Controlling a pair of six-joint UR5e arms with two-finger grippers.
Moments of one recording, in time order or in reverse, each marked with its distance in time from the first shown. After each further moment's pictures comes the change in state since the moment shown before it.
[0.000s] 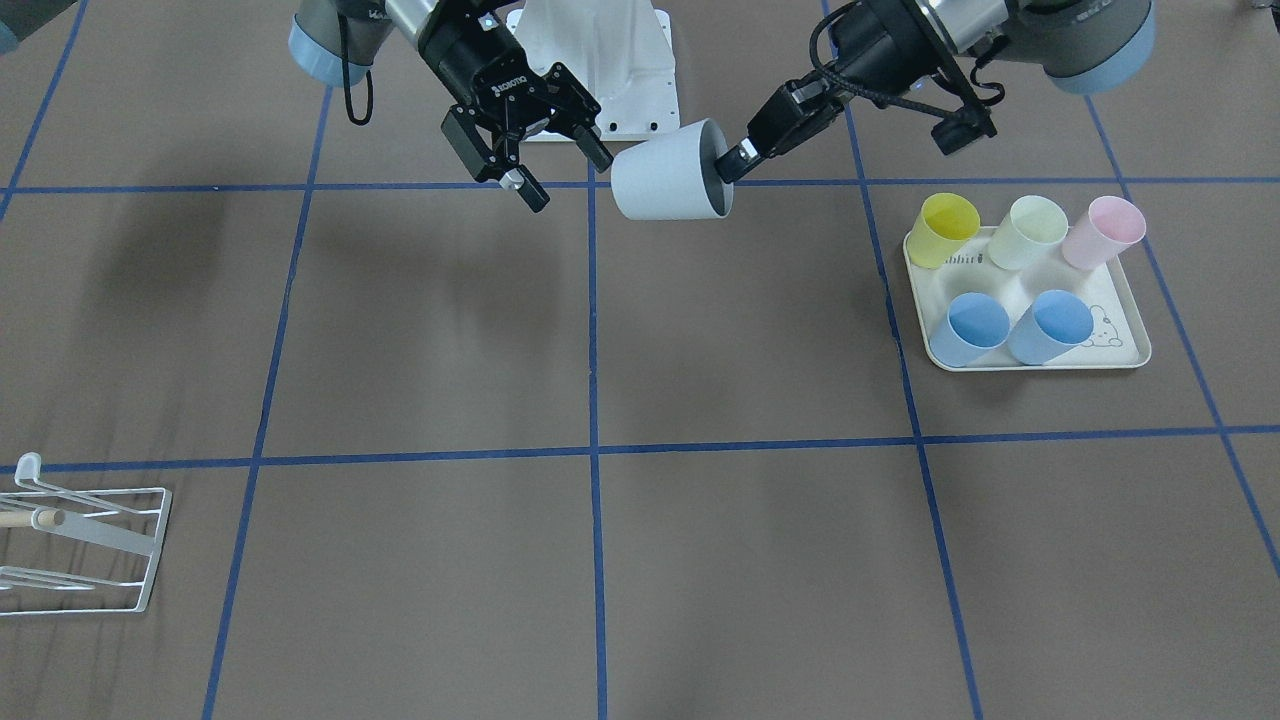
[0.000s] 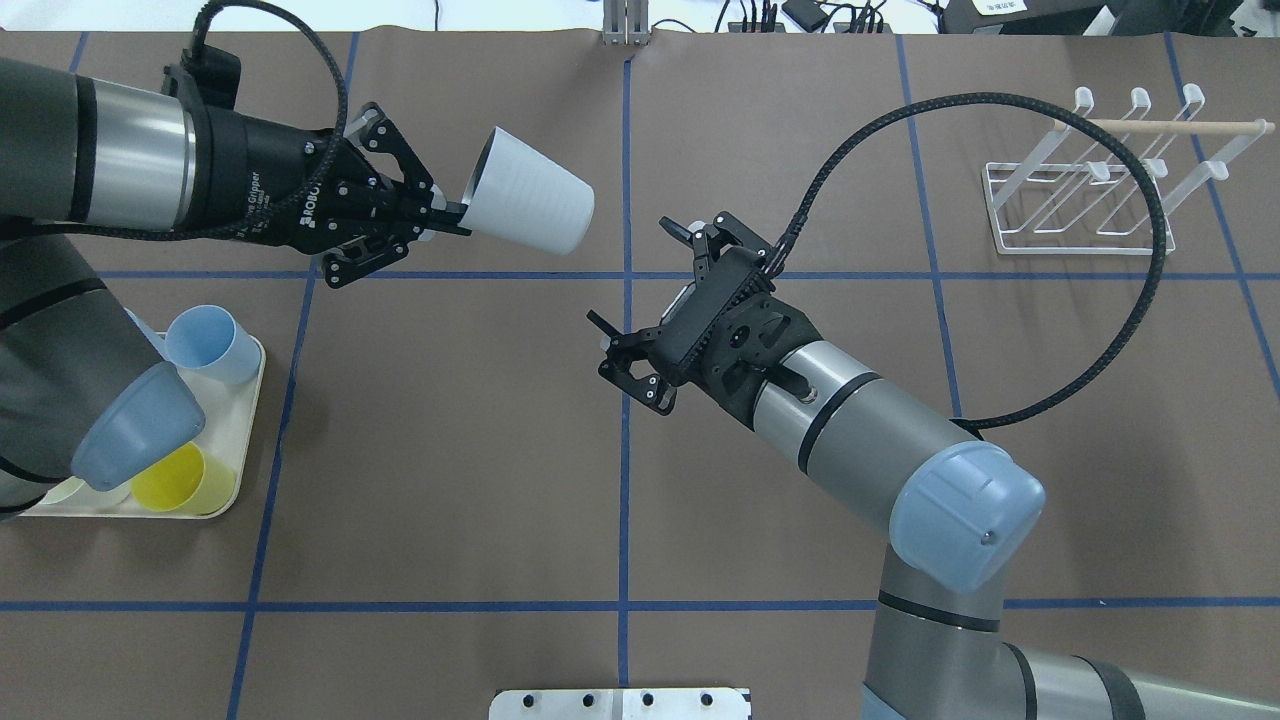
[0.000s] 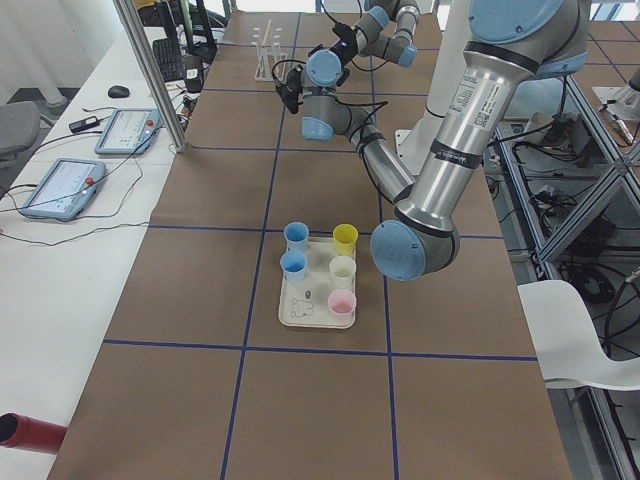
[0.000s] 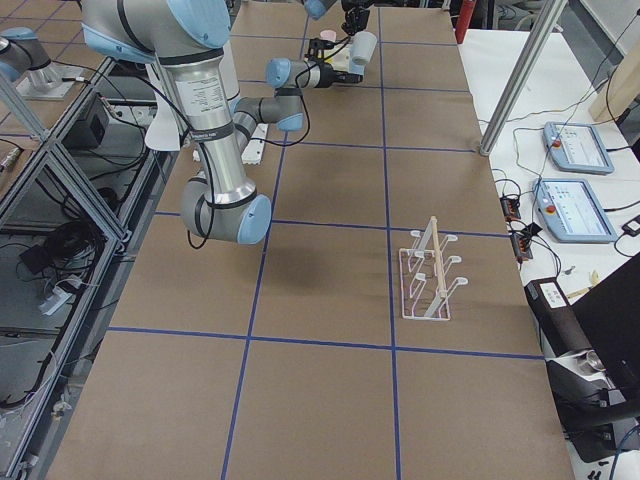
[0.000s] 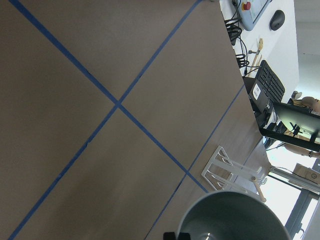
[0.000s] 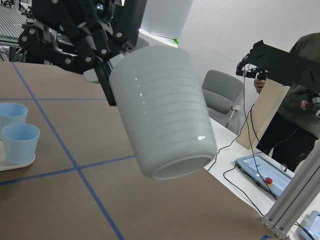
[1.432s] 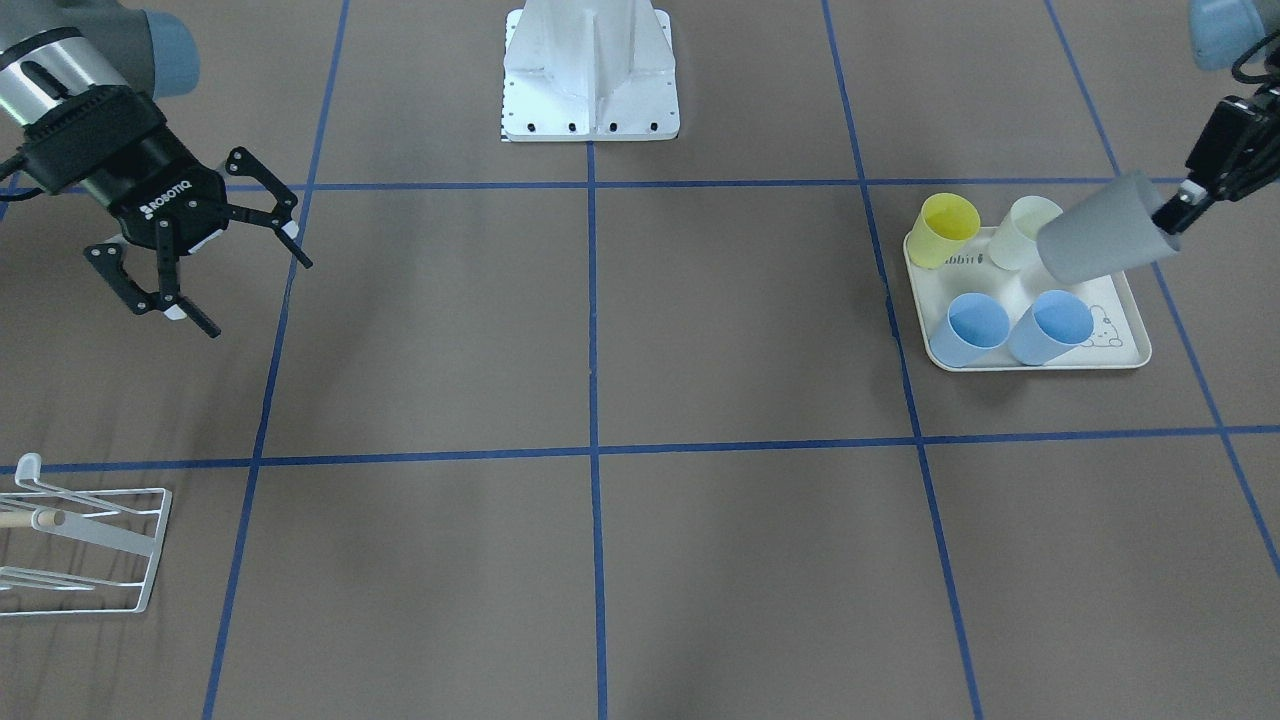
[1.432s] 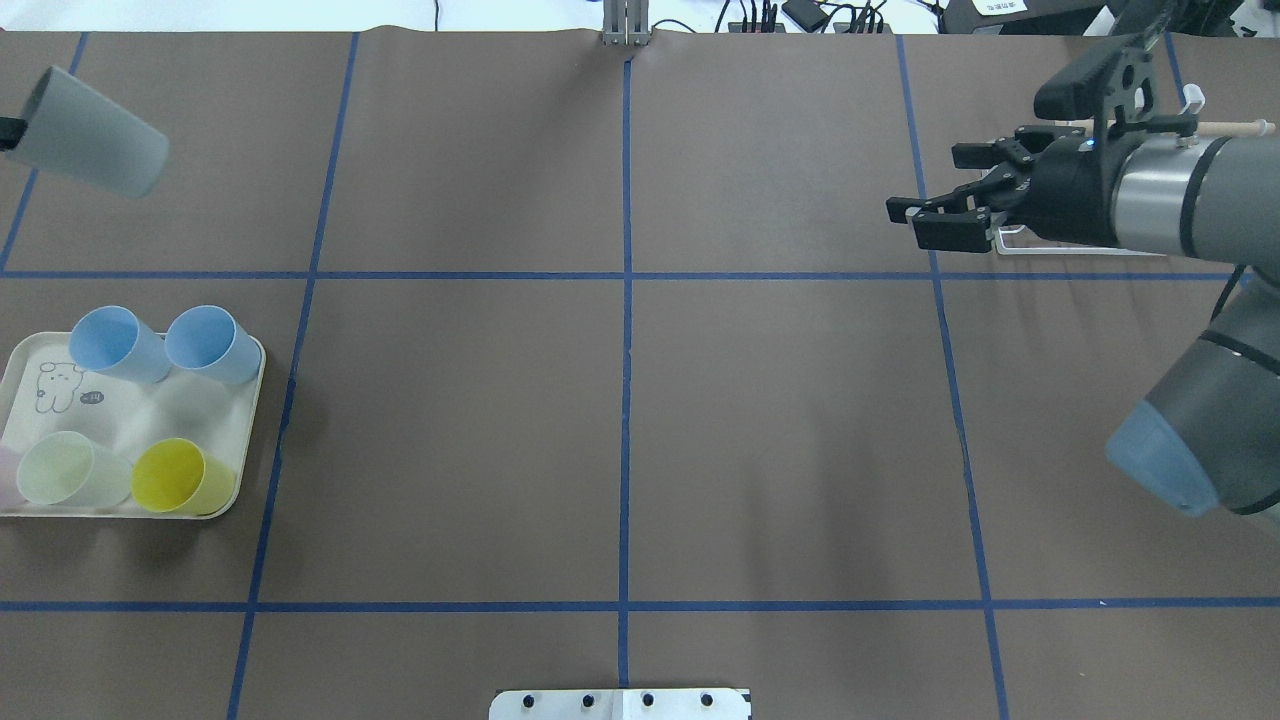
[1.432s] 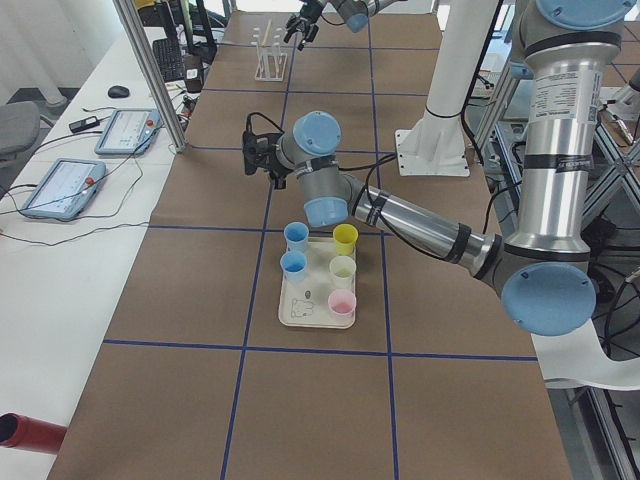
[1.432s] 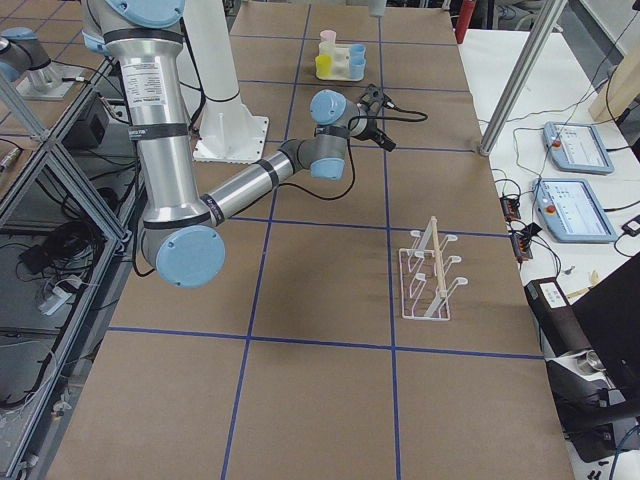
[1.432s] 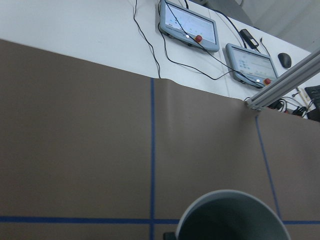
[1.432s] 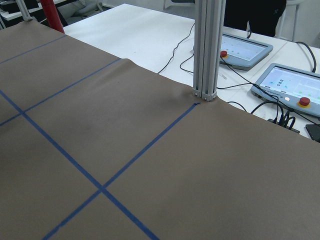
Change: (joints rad) left arm -0.453 0.365 0.012 -0.104 -0.244 0.668; right arm 0.524 -0.279 0.012 0.001 0.716 0.435
